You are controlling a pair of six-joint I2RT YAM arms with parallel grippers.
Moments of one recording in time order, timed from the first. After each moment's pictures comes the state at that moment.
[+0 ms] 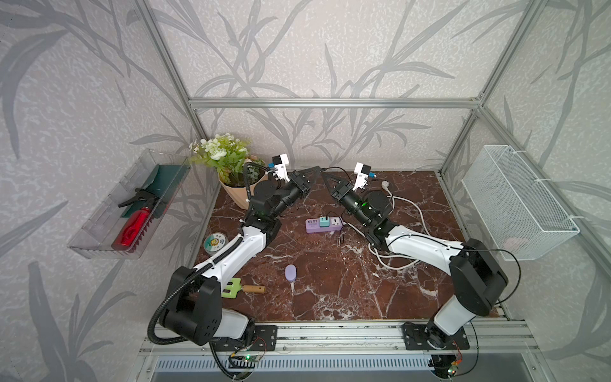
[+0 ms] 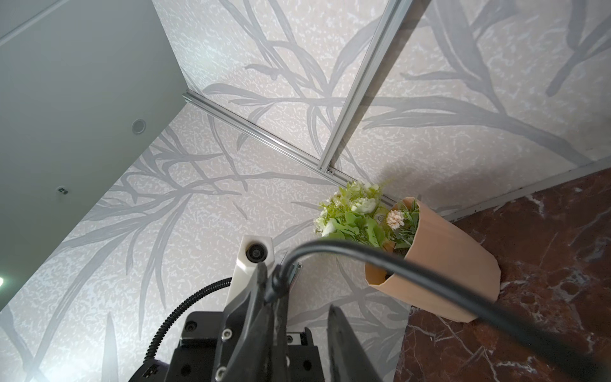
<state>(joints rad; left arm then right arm) -0.37 1.41 0.98 0.67 0.43 -1.25 0.71 1.66 1.08 0.88 -0.08 1.18</state>
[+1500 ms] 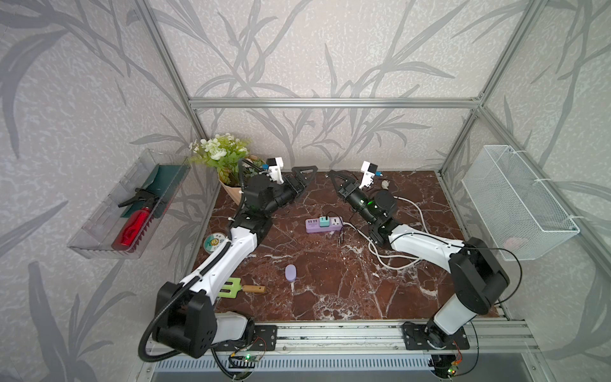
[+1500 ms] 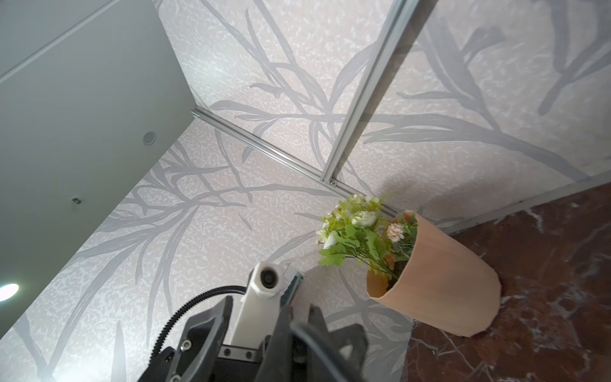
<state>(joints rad) -0.27 1.27 1.07 0.13 0.47 -1.06 0.63 1.63 0.99 0.93 -0.11 1.21</state>
